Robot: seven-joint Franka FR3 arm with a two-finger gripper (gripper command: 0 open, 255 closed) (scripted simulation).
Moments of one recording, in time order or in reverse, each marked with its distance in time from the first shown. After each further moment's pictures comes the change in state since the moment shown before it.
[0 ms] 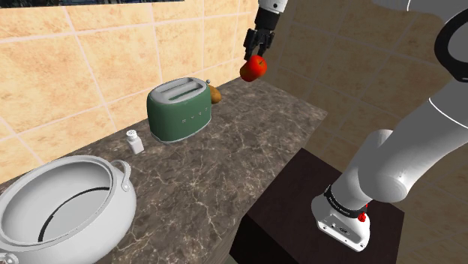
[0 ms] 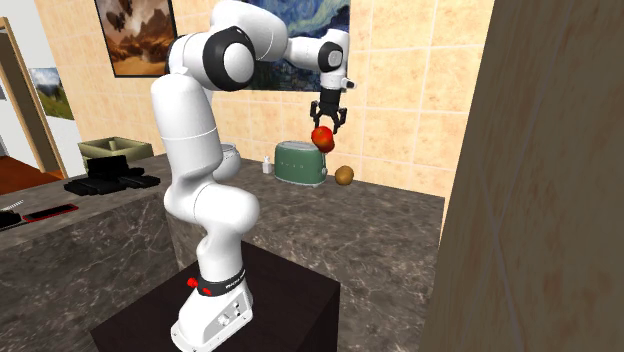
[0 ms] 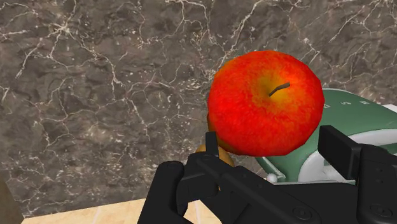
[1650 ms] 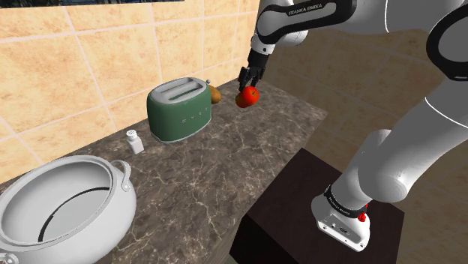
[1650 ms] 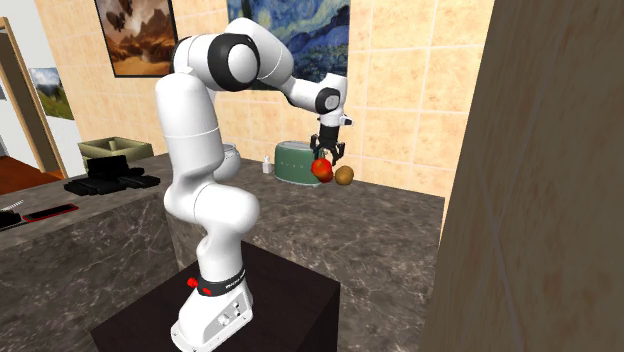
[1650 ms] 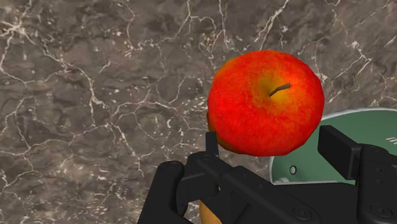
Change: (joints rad) arm 0.002 0.036 -0.003 -0.299 0.027 0.329 -0.056
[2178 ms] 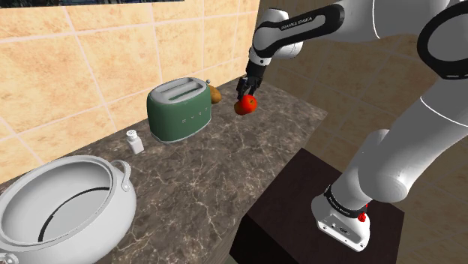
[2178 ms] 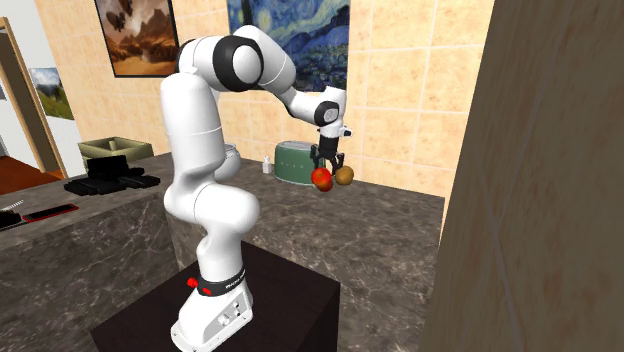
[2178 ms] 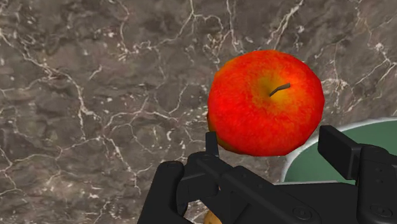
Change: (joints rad) arm 0.002 0.040 -0.002 -0.067 0.024 0.104 -0.028
